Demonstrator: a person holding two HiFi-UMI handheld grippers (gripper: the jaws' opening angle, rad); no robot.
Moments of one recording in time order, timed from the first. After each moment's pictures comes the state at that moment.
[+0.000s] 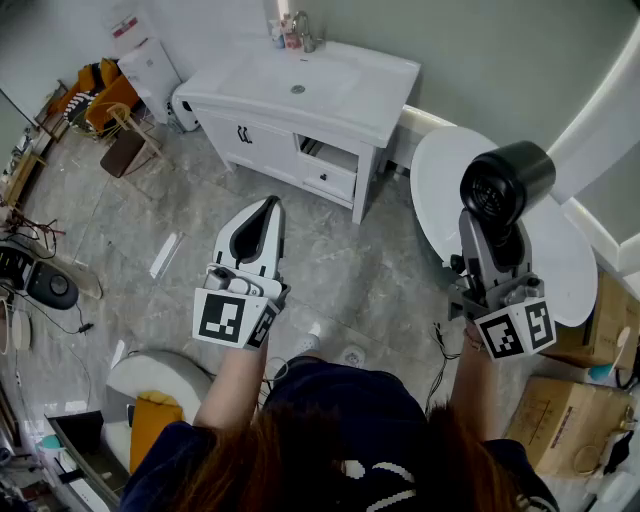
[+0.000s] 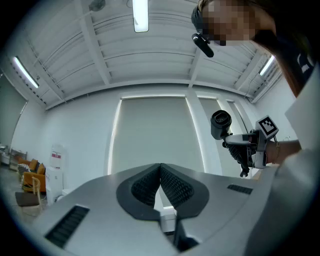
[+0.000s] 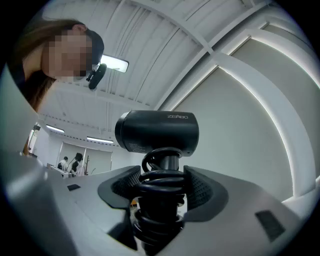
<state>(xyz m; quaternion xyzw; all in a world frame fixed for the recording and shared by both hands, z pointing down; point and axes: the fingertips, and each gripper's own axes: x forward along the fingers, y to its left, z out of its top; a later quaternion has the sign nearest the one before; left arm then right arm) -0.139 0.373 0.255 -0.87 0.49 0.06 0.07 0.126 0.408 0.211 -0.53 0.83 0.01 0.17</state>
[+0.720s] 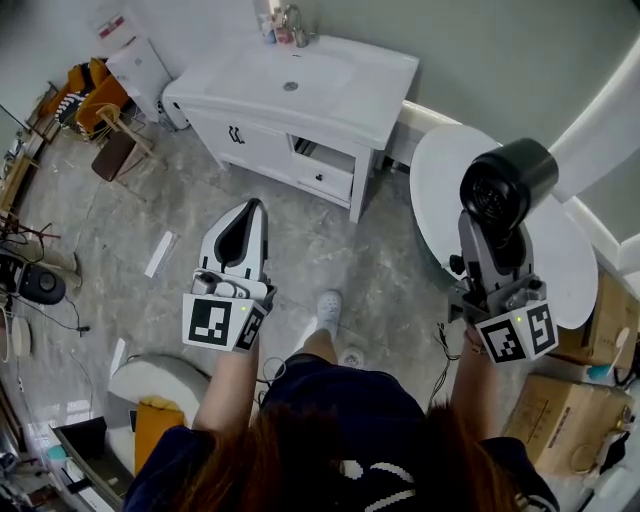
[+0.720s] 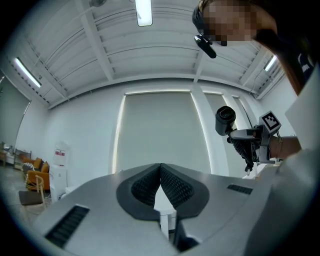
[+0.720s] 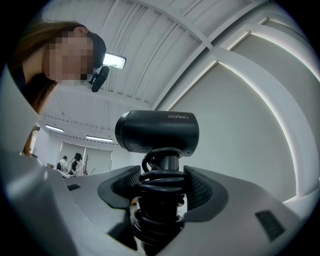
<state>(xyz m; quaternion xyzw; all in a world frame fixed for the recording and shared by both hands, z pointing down) -0.159 0.311 0.266 -0.86 0.51 0.04 0.06 0.123 0.349 0.212 -0.53 0.84 0.00 0.16</state>
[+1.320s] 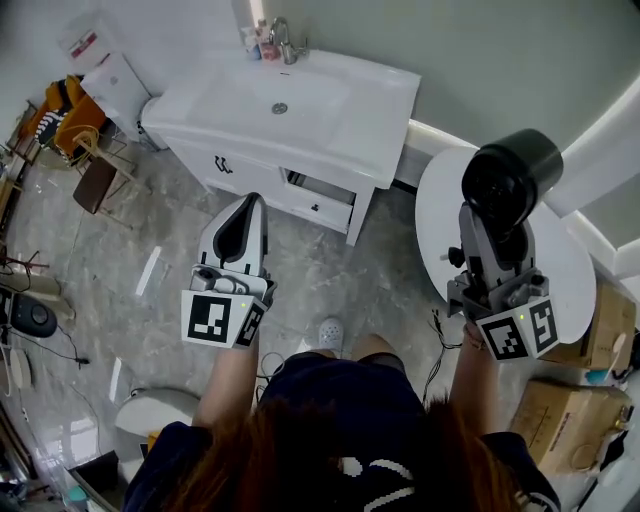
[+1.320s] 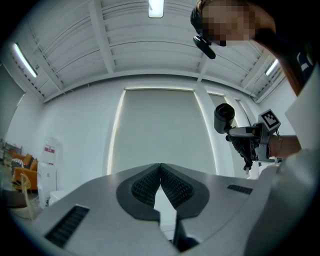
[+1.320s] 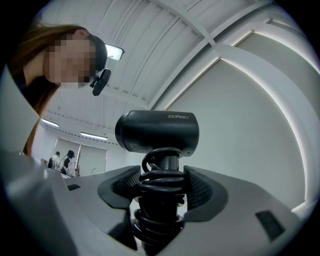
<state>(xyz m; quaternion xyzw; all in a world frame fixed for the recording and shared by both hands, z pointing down) -0.178 0.112 0.260 -0.87 0.48 0.06 0.06 0.091 0.168 0.194 -0.54 0.82 0.02 0.16</state>
